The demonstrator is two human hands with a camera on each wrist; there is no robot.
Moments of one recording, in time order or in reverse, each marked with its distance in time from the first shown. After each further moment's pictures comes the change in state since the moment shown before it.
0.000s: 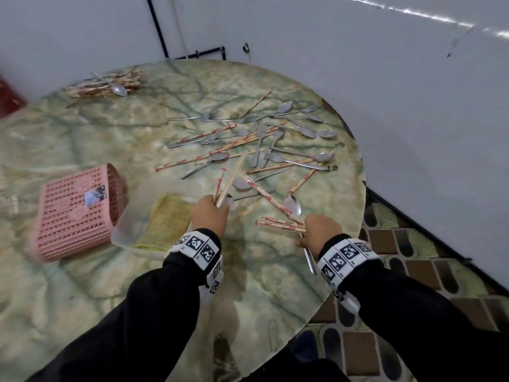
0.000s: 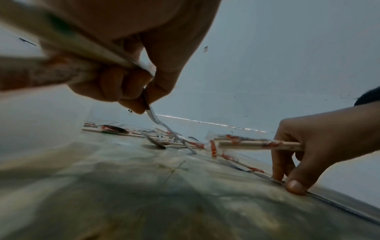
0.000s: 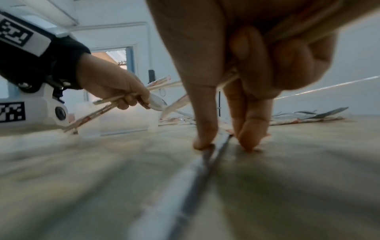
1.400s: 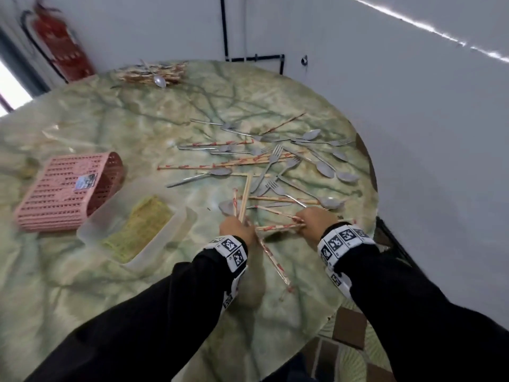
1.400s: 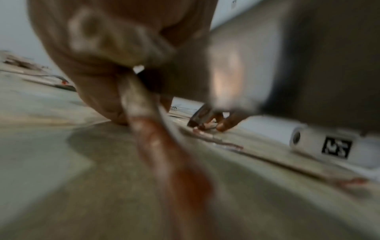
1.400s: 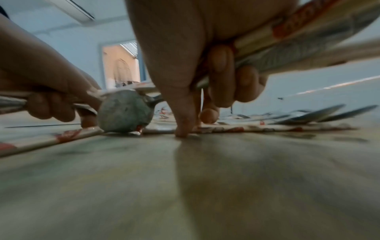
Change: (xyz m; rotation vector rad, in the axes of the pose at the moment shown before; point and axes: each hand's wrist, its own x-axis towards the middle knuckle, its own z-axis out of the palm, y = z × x) left_hand 0.027 0.071 0.101 -0.037 -0.055 -0.424; right_hand 0.153 0.056 -0.058 -0.153 -0.019 -0.496
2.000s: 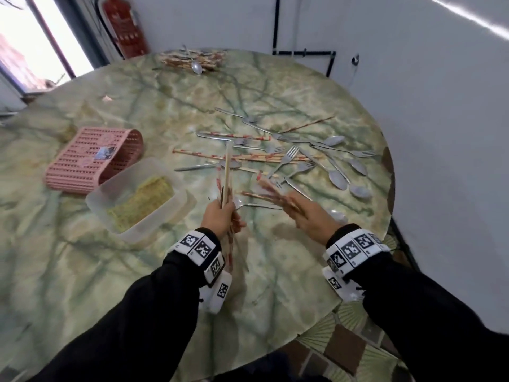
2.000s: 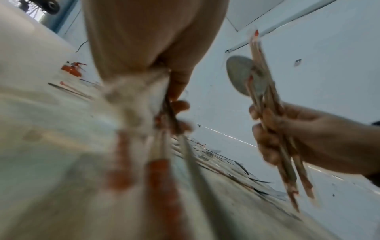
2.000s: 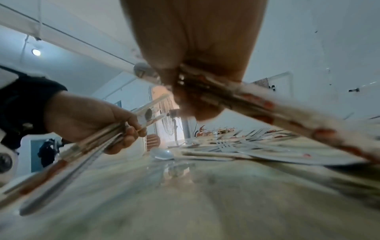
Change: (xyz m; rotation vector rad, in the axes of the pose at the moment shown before) left_hand -0.004 0.010 -0.009 -0.698 0.134 -0.076; right_hand 0.016 0.021 -0.019 0.612 0.113 -0.491
